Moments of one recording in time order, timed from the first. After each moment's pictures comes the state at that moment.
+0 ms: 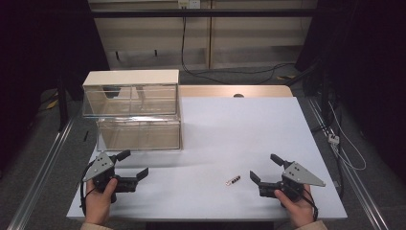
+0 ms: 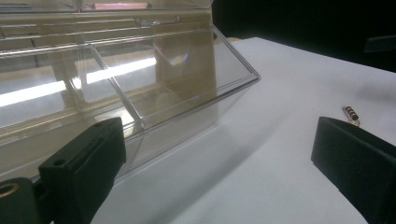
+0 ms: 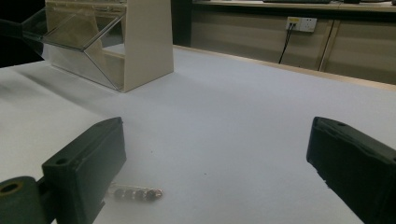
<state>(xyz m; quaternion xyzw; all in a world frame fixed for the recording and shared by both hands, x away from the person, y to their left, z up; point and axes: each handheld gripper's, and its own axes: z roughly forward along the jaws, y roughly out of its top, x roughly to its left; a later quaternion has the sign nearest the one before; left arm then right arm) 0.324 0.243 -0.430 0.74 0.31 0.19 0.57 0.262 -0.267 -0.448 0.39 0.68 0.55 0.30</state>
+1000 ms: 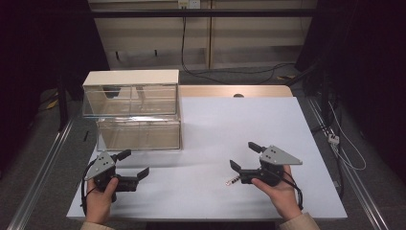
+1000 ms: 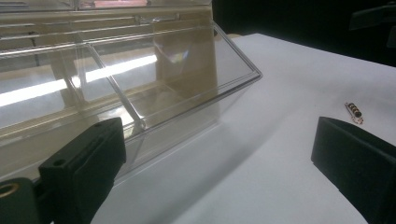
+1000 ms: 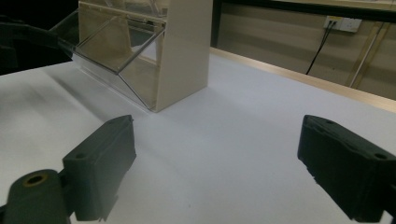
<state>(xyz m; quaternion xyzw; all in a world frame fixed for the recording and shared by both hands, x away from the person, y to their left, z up) 0.325 0.242 -0.430 0.74 0.31 0.19 0.57 0.298 -0.214 -0.410 0.35 0.72 0.54 0.26</state>
